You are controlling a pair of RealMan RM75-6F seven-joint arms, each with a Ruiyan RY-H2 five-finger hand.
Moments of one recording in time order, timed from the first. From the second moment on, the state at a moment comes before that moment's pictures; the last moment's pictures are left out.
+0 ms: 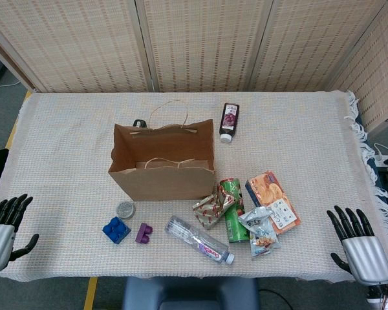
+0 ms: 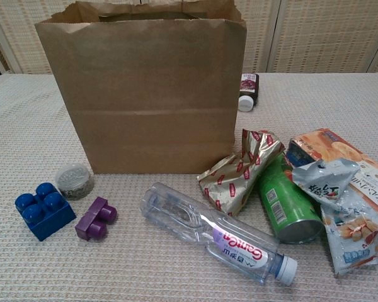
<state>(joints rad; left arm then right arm) -0.08 -1.13 -0.01 -1.54 1.56 1.52 -0.04 -0.04 -1.14 -0.05 -1.61 -1.66 1.53 -0.32</state>
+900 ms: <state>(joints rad) -0.08 -1.13 -0.01 -1.54 1.56 1.52 -0.04 -0.02 -1.13 -0.03 -1.73 -1.55 1.47 -0.28</state>
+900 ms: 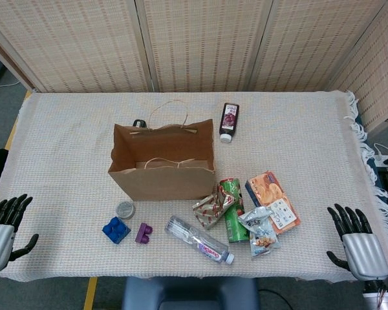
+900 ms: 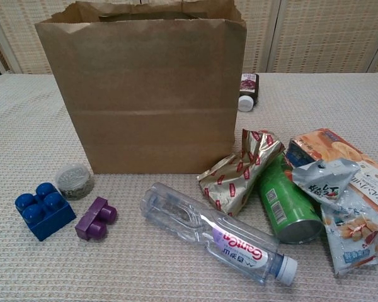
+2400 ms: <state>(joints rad) -0.08 -1.12 -0.01 -1.54 1.57 1.51 -0.06 0.18 -1.45 -0.04 -1.80 -1.34 1.20 -0.84</state>
